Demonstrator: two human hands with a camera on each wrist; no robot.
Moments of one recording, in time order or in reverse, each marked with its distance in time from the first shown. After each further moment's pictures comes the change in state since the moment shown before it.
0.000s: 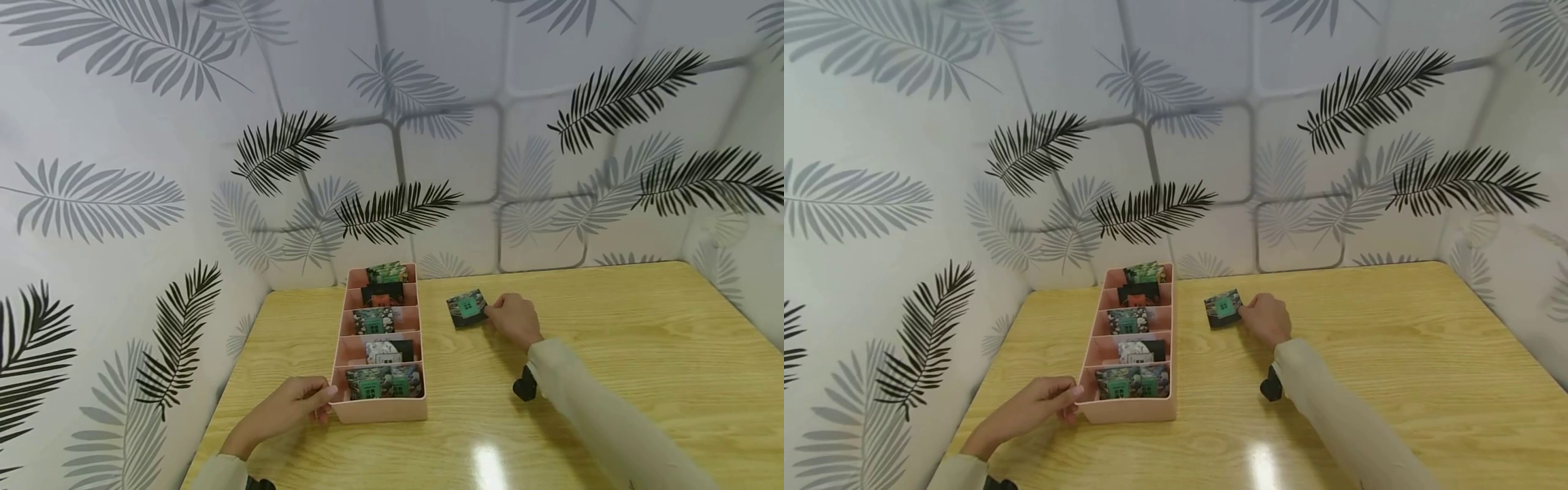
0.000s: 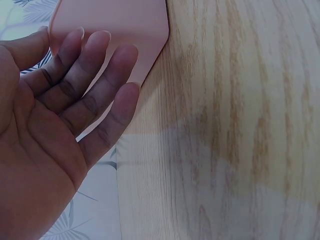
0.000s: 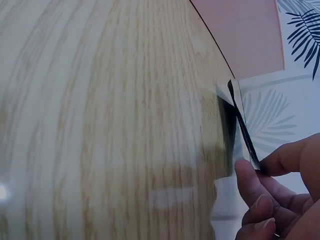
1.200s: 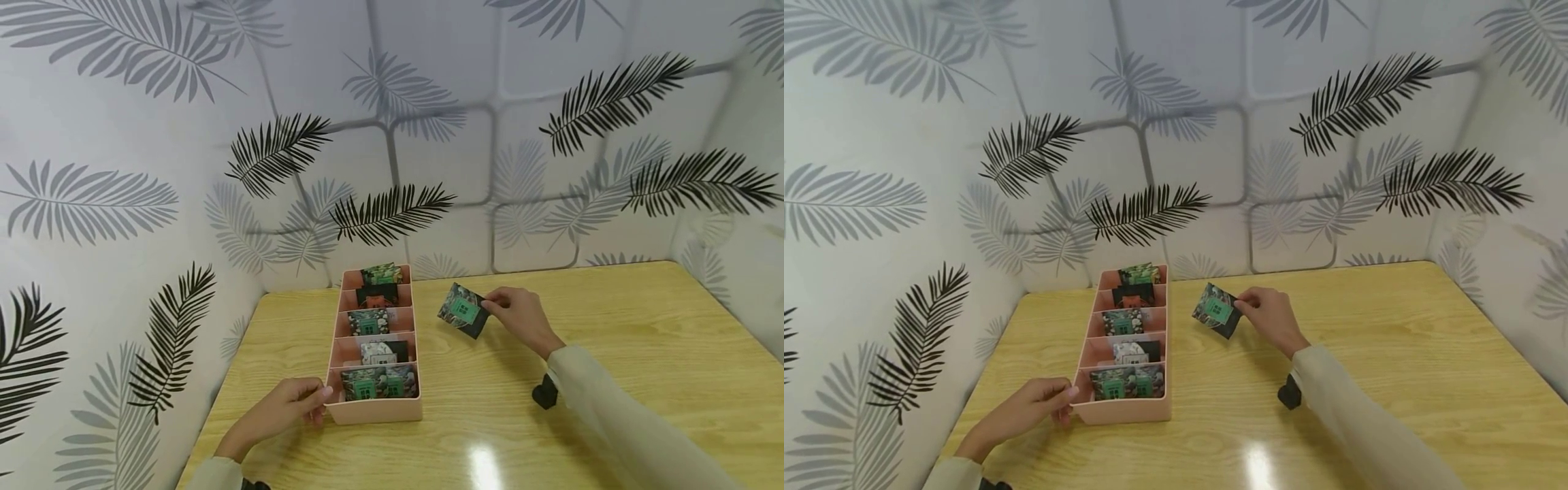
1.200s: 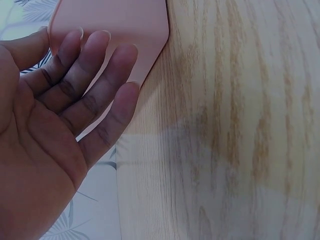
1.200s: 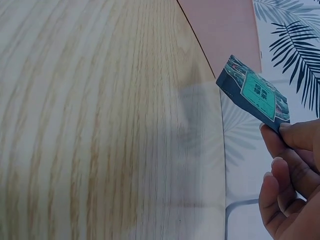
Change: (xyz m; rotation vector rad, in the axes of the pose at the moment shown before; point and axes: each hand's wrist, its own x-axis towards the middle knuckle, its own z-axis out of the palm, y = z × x) left_hand 0.001 -0.002 0.000 -0.029 -0.010 0.014; right_hand -0.016 0.006 -0.026 0.004 0.094 -0.381
